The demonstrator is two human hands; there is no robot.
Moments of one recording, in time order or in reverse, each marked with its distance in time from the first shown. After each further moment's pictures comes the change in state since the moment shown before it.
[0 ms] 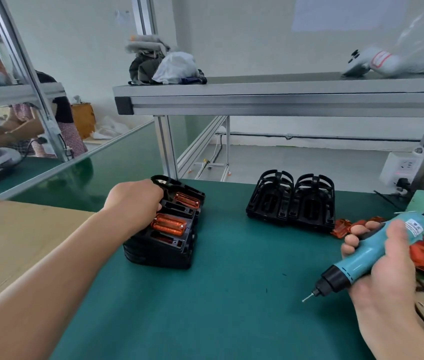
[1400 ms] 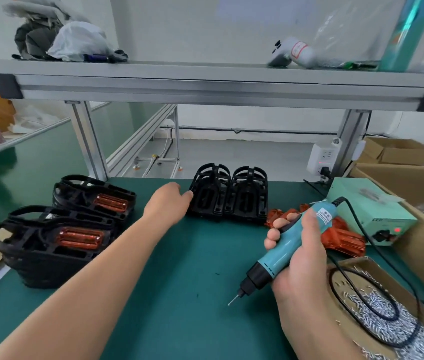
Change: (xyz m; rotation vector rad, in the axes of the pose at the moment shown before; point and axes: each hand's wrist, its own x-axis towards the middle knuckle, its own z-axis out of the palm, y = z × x) left_hand 0.098 0.196 0.050 -0.934 -0.058 -0.106; right_hand -0.002 -0.001 0.004 0.040 0.053 0.074
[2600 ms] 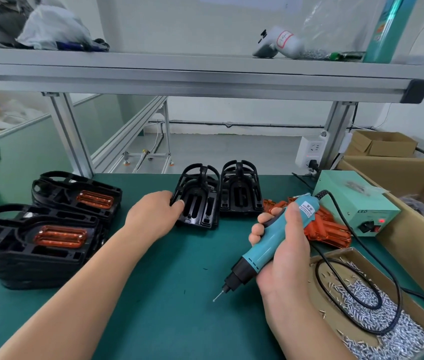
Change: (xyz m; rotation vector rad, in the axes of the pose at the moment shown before) left_hand -0.028 -0.004 0.007 0.260 0.031 0.111; right_hand 0.001 0.002 -0.002 -0.001 0.005 -0.006
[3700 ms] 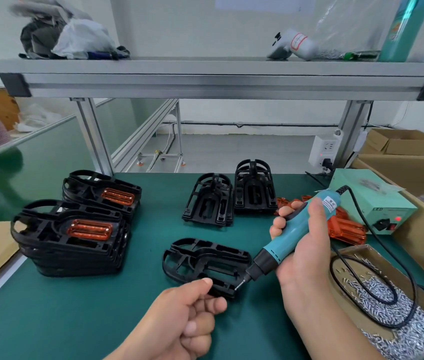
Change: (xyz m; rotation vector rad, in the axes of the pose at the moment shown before) left_hand -0.190 0.011 -0.012 -1.571 -0.805 -0.688; right_hand -0.001 -0.006 0.000 0.067 -0.053 -0.010
